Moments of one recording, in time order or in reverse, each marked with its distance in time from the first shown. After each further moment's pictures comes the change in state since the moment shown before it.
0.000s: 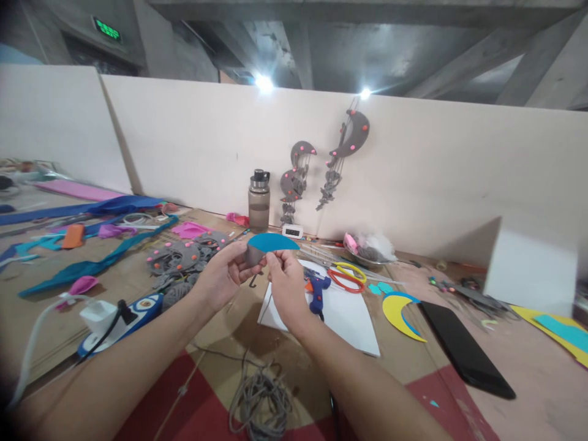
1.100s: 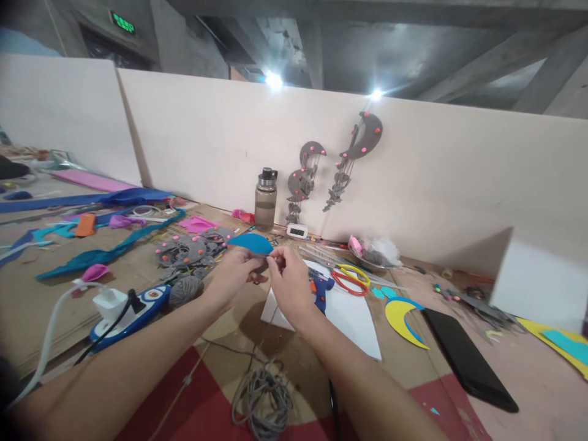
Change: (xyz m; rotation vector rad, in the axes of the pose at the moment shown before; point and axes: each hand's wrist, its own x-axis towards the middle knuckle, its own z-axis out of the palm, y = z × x) left_hand 0.001 -0.015 -0.001 0.379 0.084 0.060; right_hand 0.003 -0.007 -0.009 -0.680 -0.066 -0.280
